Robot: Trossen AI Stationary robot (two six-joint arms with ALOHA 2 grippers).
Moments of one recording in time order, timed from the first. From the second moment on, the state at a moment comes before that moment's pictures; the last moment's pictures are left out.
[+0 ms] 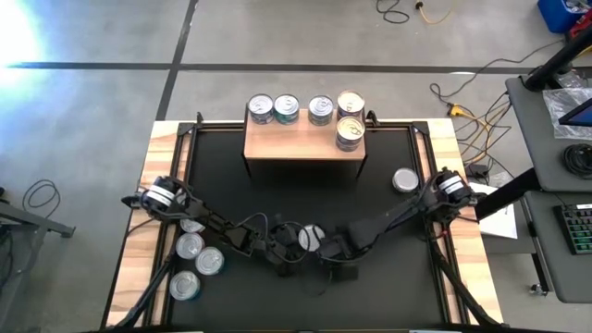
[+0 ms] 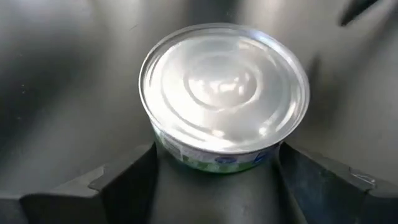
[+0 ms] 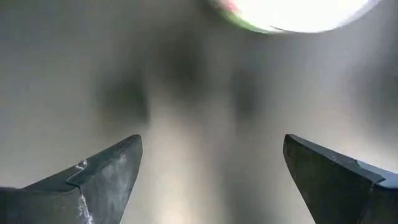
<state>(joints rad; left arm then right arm) -0.39 1.98 0.89 0.37 -0.51 -0.49 0.38 1.94 1.35 -0.92 0.08 0.40</state>
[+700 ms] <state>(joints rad) -0.39 2.01 0.96 0.25 -0.51 -0.44 0.33 1.96 1.31 -0.57 0.06 0.40</state>
